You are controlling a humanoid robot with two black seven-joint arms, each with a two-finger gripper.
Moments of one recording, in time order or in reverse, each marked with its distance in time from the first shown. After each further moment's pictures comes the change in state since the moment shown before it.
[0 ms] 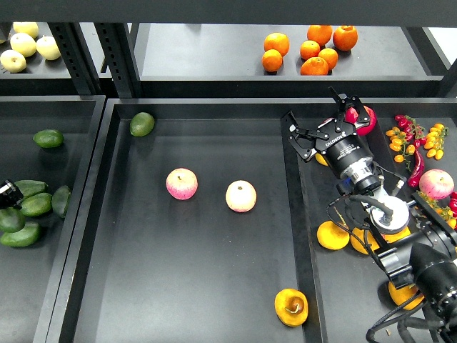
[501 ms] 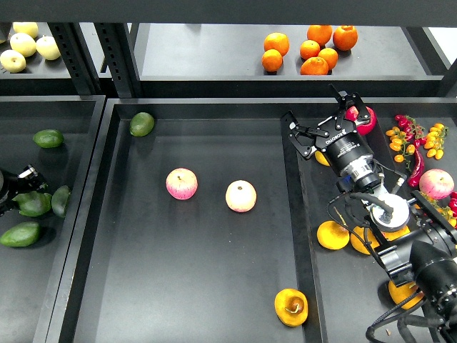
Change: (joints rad) left arm -0.057 0.013 0.017 -0.122 0.000 0.000 0.000; right arm 0.010 0.000 0.001 -0.003 0.000 0.000 -0.001
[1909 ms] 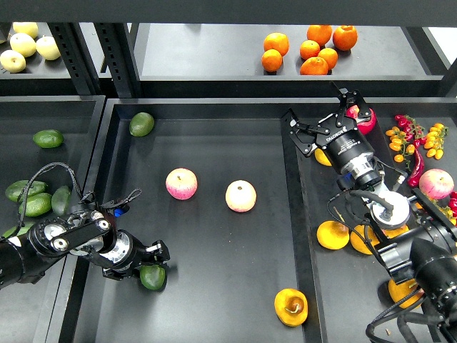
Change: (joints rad) left arm 0.094 -0.409 0.160 -0.152 0.052 0.000 0.000; right arm 0.009 0.000 0.006 -0.009 0.000 0.000 0.002
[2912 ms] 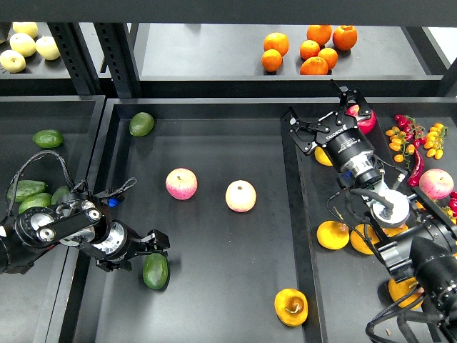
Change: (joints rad) left arm -0.025 0.045 0.055 -0.072 -0.012 0.000 0.000; right arm 0.008 0.000 0.000 0.001 0.000 0.000 0.000
